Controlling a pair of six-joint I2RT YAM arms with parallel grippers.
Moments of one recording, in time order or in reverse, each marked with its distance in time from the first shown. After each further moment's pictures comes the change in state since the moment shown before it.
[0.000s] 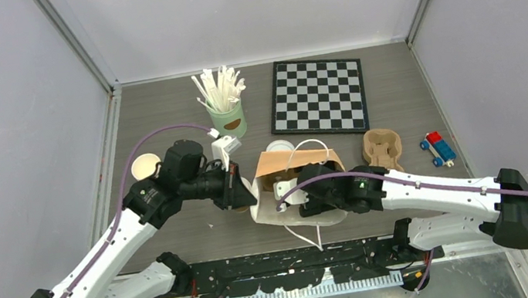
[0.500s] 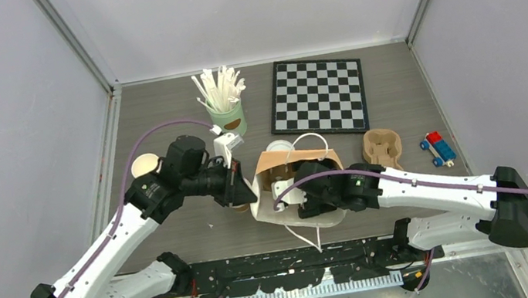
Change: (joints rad) left arm 0.000 0.039 0.040 -0.027 -0.009 0.039; right arm -0.002 0.032 0.037 -0.037 -0.027 0.010
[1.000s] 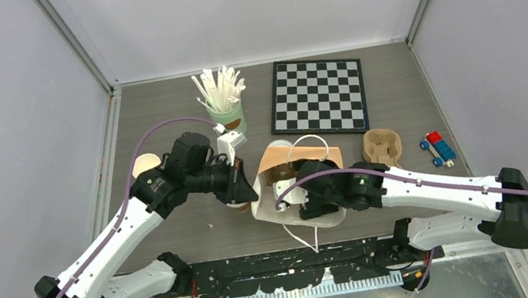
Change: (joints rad) left arm 0.000 0.043 0.015 -0.010 -0.007 0.003; right arm 0.000 -0.018 0.015 -0.033 -0.035 0.011
